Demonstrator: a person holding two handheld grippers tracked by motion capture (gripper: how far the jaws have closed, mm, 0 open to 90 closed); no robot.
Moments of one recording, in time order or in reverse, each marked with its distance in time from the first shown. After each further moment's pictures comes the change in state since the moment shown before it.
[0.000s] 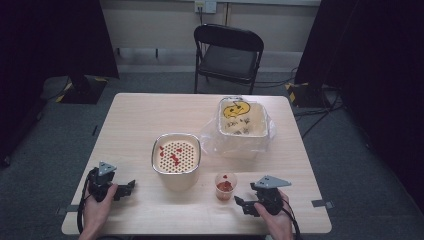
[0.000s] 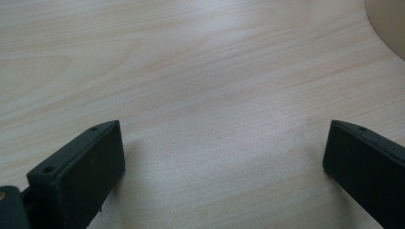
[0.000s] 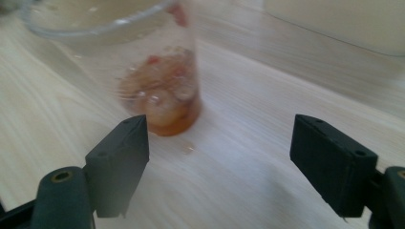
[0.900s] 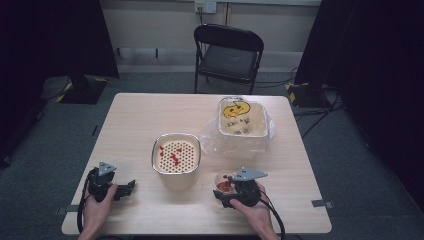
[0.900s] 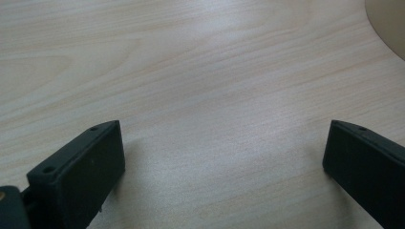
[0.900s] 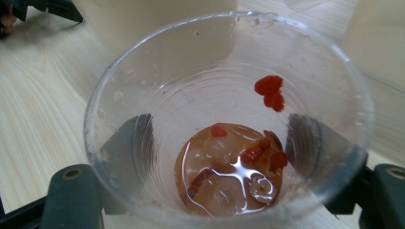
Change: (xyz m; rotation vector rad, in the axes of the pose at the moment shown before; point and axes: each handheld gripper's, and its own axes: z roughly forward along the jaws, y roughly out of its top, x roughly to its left) left arm 0.000 0.000 0.000 -0.001 0.001 -0.002; right arm 0.026 0.032 0.043 -0.030 0.100 -0.063
